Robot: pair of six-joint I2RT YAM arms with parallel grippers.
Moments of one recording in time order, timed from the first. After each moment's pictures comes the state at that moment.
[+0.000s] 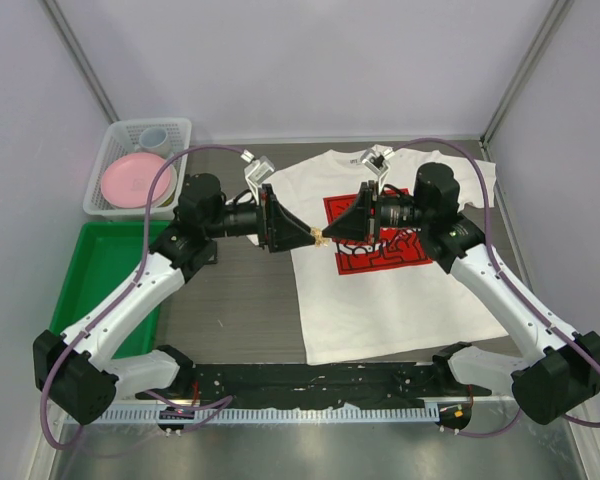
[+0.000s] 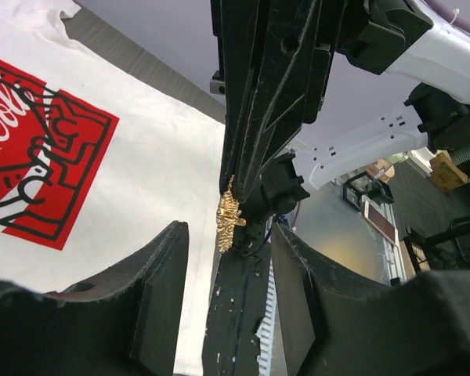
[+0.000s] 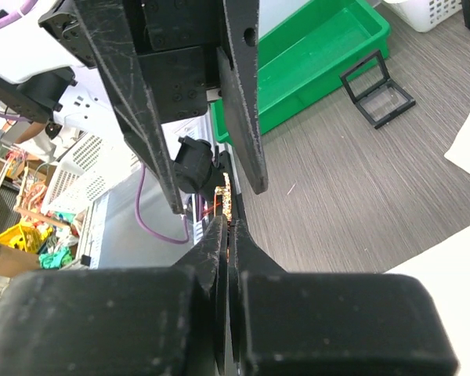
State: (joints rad) left arm -0.55 1.17 1.04 0.03 0.86 -0.52; right arm 0.43 1.15 1.04 -0.01 -1.02 0.47
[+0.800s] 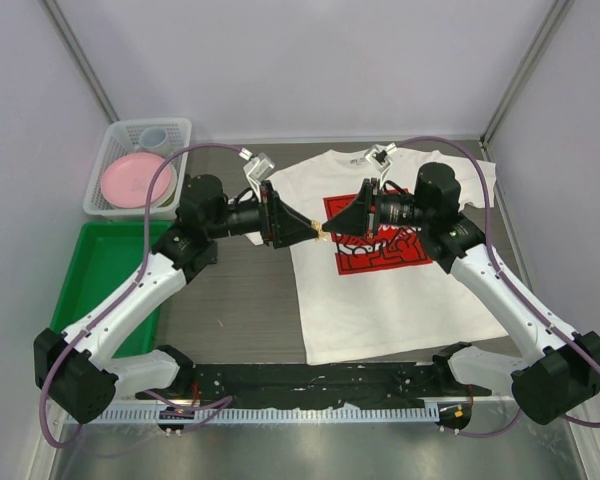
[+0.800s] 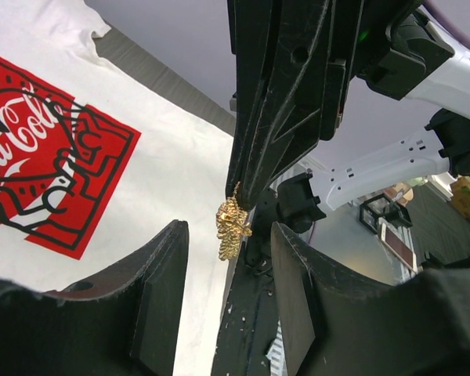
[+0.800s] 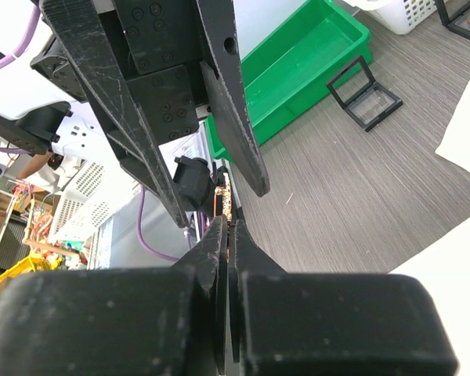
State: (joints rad) left arm -0.57 1.17 1.03 0.06 0.77 -0.53; right arm 0.43 1.15 1.04 0.00 -0.95 0.56
